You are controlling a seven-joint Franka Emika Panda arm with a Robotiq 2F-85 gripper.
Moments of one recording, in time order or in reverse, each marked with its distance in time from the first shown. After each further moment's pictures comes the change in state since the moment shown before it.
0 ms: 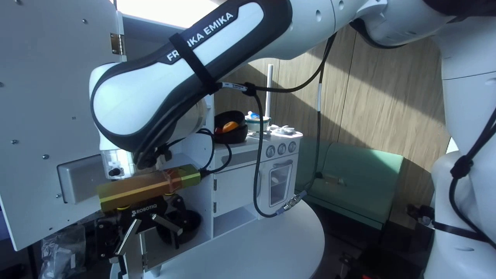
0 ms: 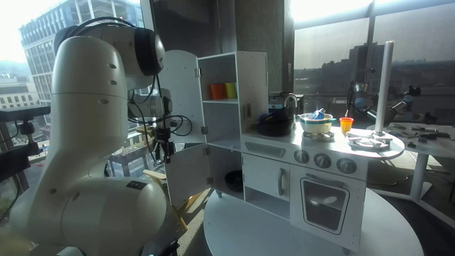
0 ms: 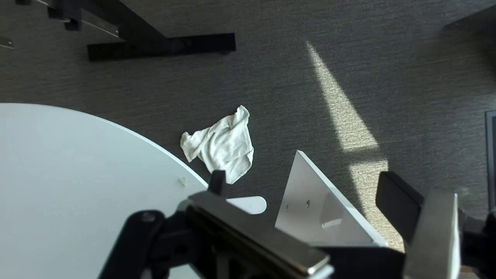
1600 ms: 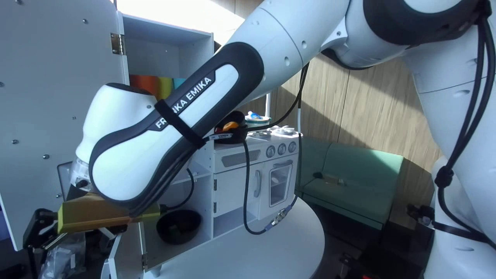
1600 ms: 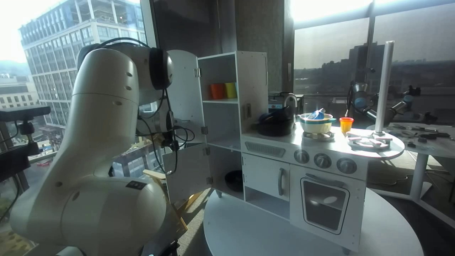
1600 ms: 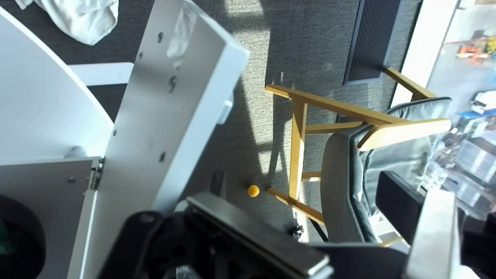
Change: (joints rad) arm -0.007 0.173 0.023 0.043 -0.127 0.668 -0.054
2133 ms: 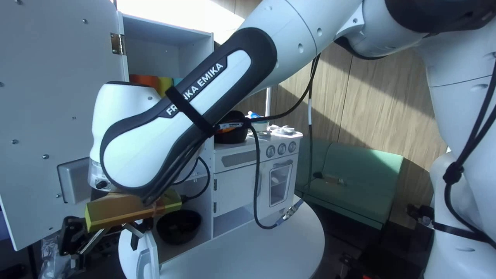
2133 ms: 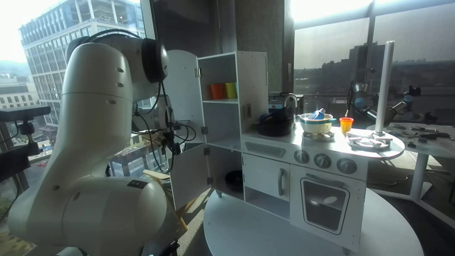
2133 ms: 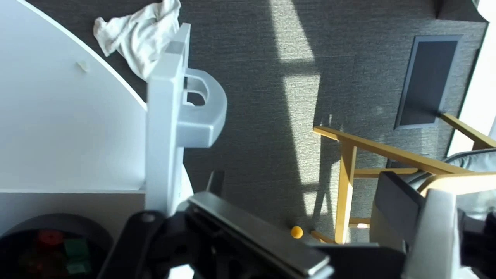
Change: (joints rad) arm 0.038 -0.084 -0.060 -0.064 0.023 -0.204 -0.026
